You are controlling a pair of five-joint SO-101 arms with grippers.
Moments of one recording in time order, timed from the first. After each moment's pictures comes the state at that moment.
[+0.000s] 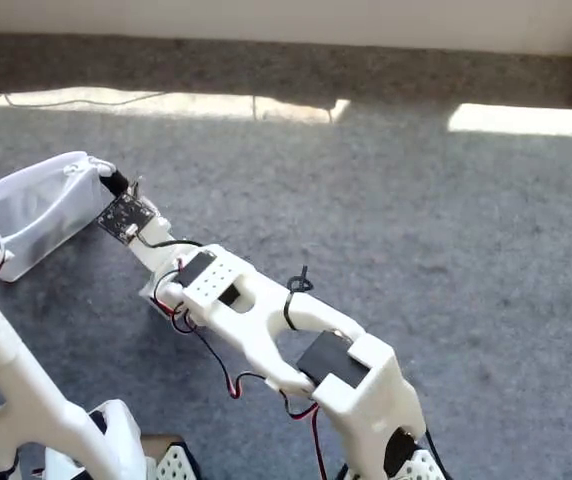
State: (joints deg) left arm -43.2 -39.8 9.4 86.3 15.5; right arm -53.4 24.7 8.6 33.8 6.6
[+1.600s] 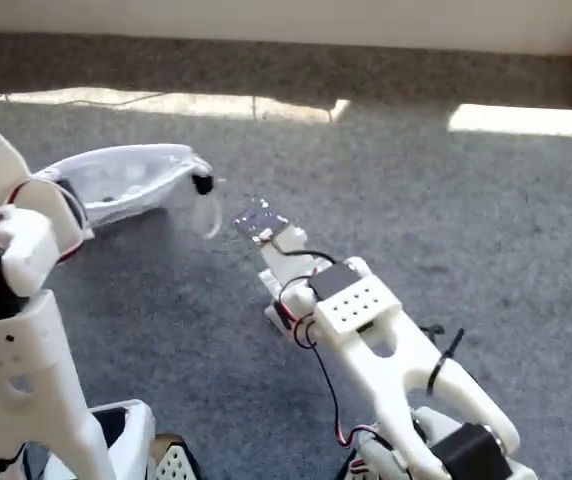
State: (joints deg) left arm -15.3 -39.5 5.2 85.1 14.5; right arm -32.6 -25.6 49.9 55.4 13.7
